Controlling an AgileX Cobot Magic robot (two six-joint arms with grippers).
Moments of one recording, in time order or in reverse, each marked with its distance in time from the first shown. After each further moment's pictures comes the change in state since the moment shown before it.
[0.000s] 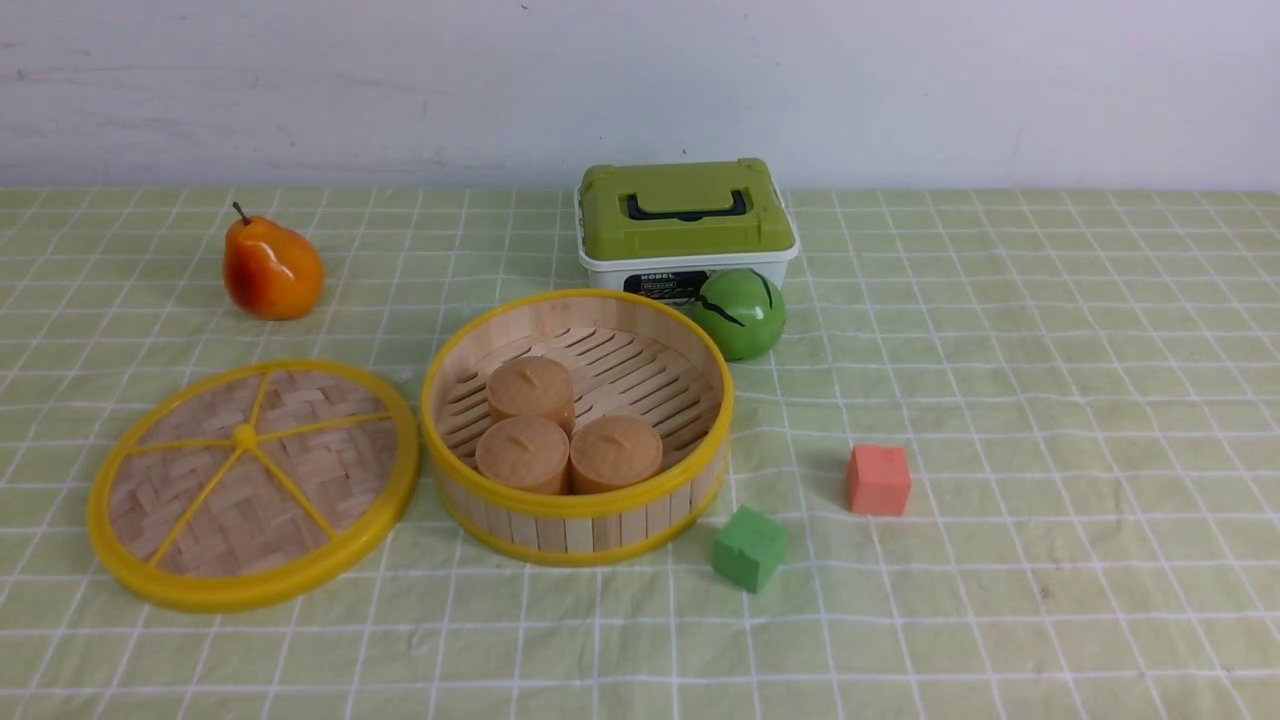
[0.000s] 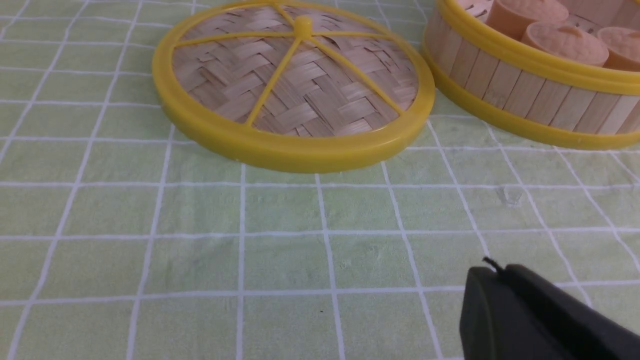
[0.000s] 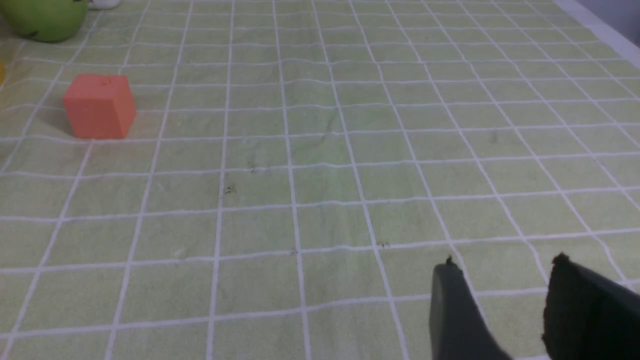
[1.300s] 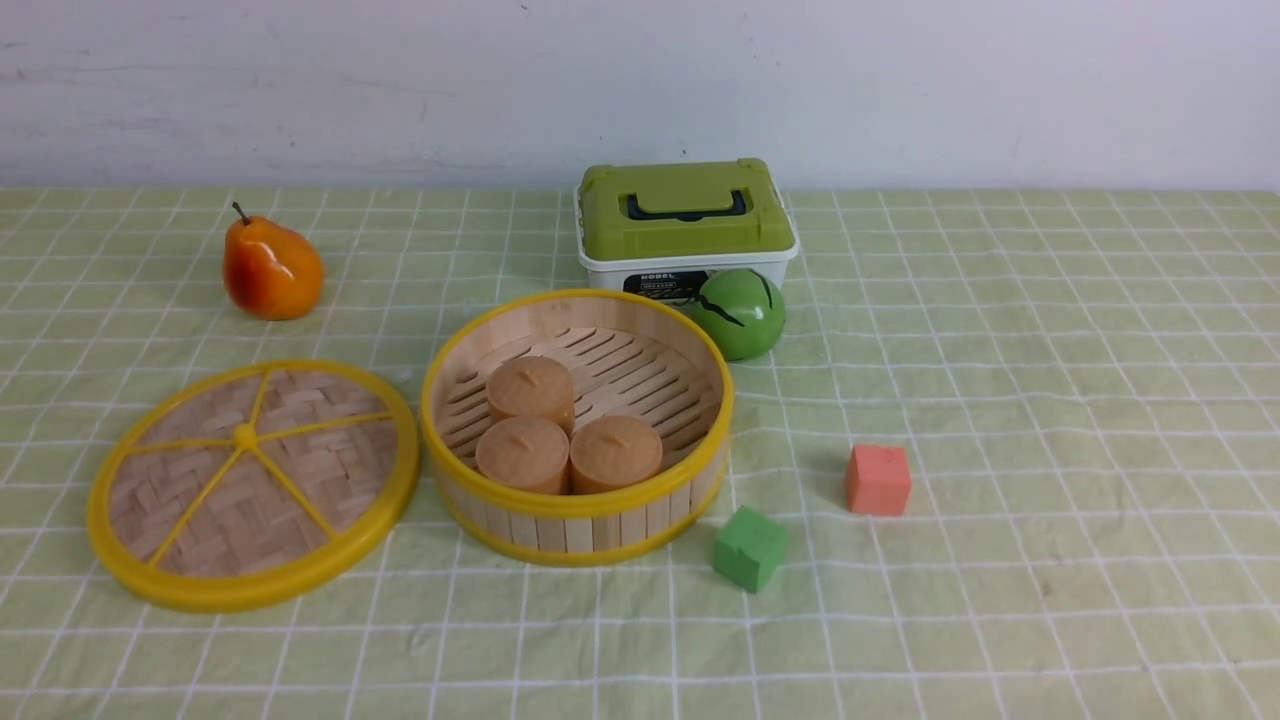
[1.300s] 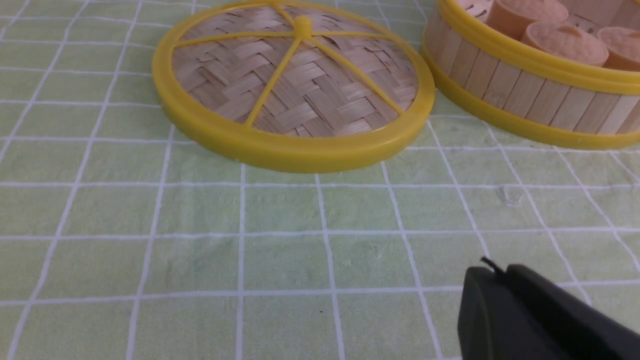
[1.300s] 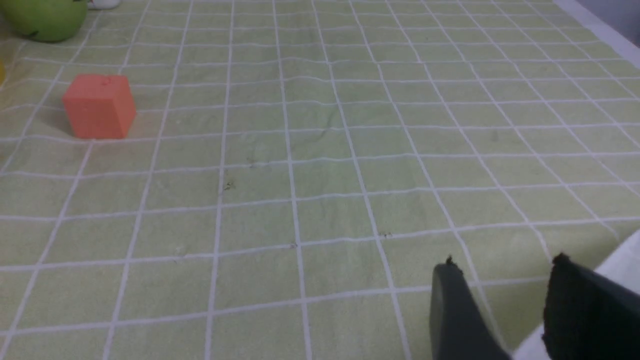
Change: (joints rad) right arm 0.000 0.000 0.000 0.000 0.000 0.000; left arm 0.000 0.000 0.000 0.001 0.000 0.000
